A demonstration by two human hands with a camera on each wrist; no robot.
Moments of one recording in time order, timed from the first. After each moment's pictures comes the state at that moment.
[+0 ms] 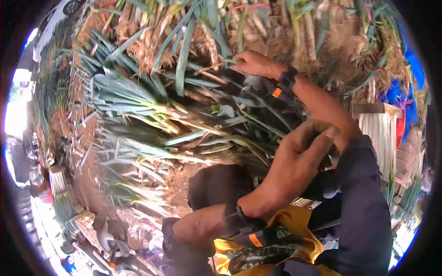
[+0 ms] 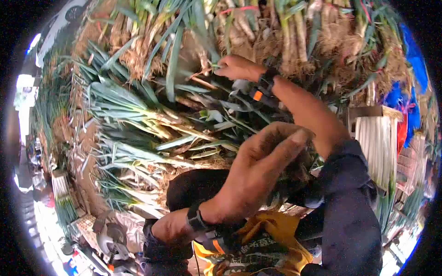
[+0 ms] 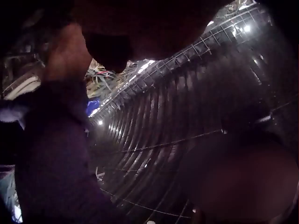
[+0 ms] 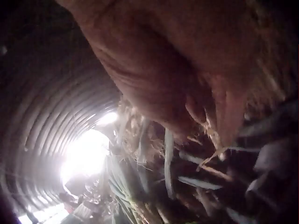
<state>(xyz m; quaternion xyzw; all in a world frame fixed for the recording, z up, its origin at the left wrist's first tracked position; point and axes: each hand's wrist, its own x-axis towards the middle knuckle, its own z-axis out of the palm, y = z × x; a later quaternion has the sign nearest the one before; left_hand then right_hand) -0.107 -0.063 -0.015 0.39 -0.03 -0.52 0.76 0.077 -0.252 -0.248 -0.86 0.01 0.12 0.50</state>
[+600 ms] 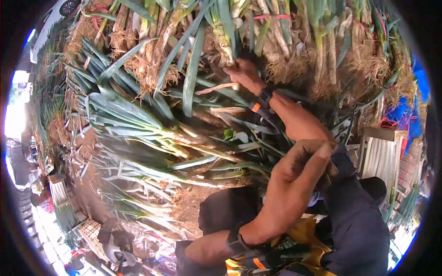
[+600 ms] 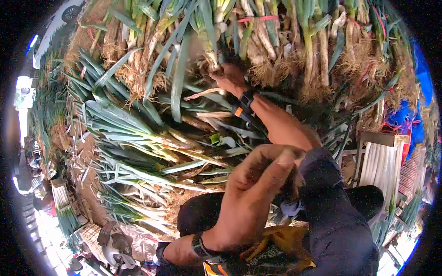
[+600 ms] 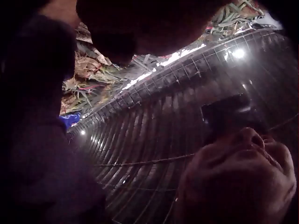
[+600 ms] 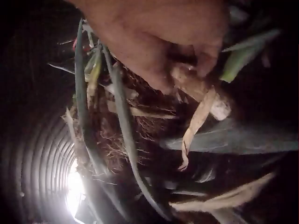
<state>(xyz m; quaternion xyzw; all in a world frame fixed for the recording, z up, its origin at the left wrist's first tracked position) -0.014 -0.059 -0.027 0.39 0.08 -0.49 0.78 0.177 -0.208 -0.327 -0.84 0.12 -0.11 0.52</state>
